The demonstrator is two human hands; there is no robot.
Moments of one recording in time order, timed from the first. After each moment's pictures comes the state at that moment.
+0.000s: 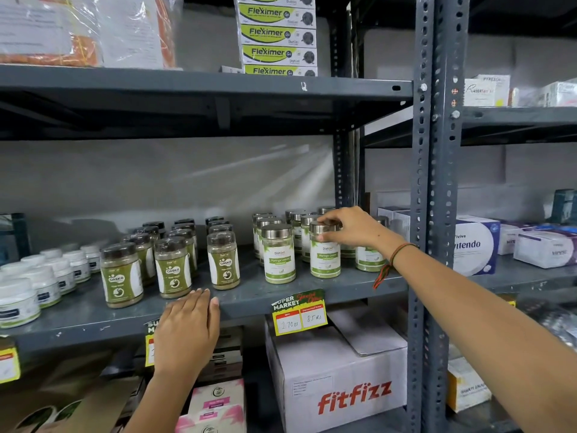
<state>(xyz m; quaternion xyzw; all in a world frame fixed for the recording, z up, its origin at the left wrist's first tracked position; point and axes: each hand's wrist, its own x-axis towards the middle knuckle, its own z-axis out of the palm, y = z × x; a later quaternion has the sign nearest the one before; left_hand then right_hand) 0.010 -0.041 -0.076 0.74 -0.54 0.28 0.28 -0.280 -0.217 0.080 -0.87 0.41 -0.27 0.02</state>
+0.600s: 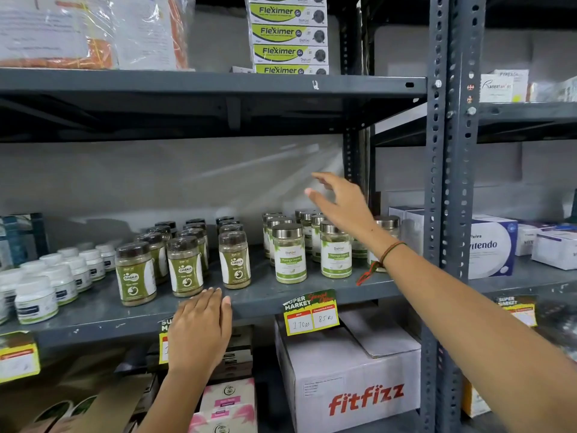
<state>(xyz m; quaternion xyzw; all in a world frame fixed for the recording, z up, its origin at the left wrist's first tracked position) 0.009 -0.041 -0.077 0.74 -0.53 0.30 0.28 -0.235 -0.185 0.099 -0.81 0.31 -0.51 0.03</state>
